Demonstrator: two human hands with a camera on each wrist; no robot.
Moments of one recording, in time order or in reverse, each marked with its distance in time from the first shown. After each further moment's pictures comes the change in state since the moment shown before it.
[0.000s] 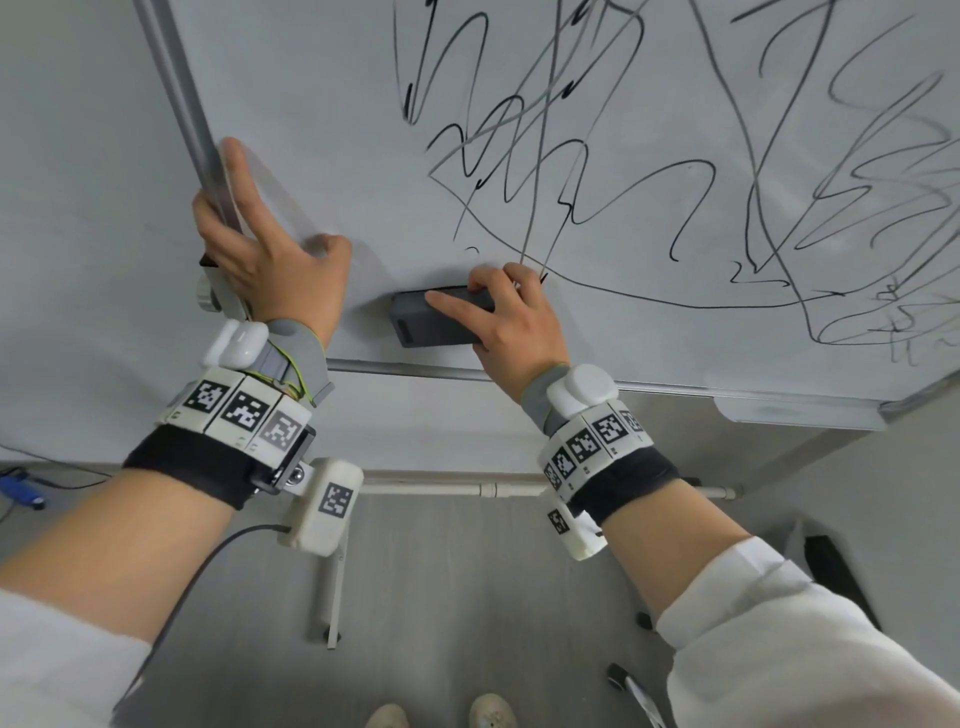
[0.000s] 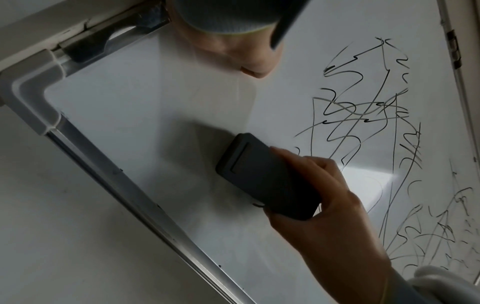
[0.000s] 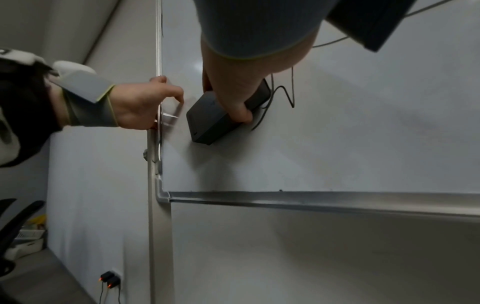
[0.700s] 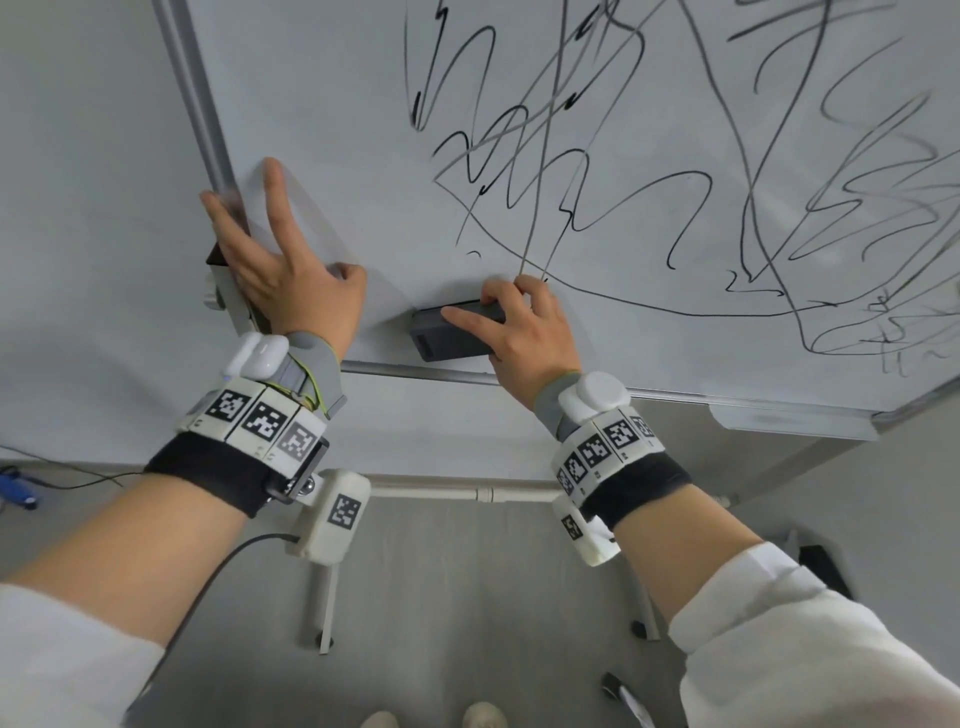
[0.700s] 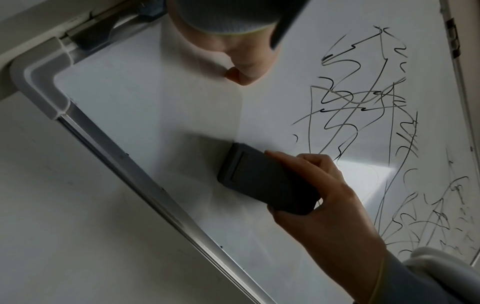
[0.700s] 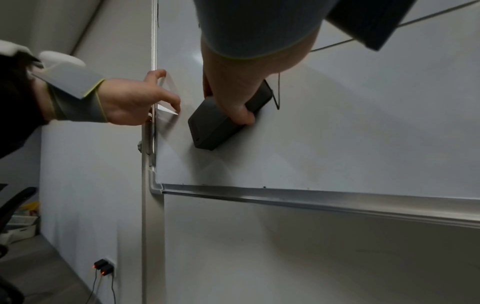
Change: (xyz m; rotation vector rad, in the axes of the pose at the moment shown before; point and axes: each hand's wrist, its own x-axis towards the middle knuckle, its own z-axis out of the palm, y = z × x) left_hand -0.008 -0.007 0.002 0.020 -0.067 0.077; right_hand -0.007 0.007 -0.005 -0.053 -0.025 -0.025
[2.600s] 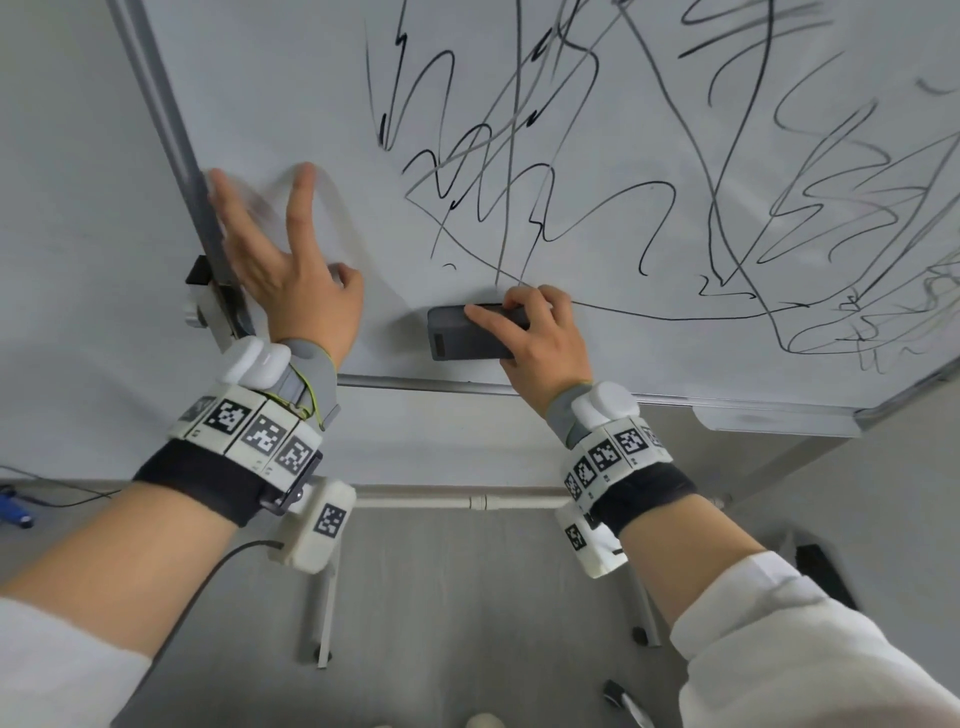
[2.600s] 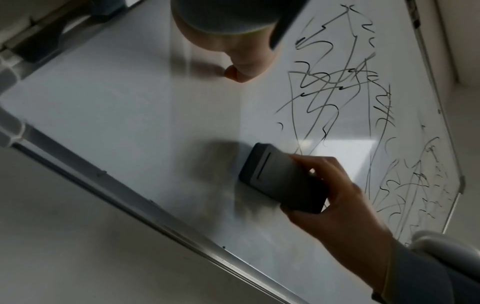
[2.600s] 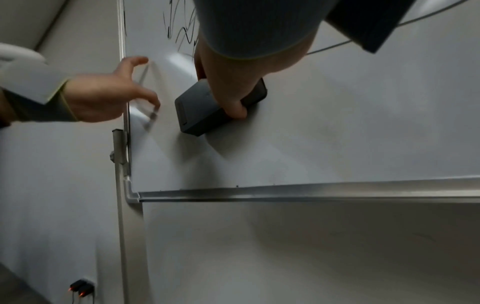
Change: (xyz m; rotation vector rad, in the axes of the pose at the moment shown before) left_hand -0.005 0.021 -0.003 0.038 0.015 0.224; right_hand -0.017 0.021 -0.018 0.023 0.041 0.112
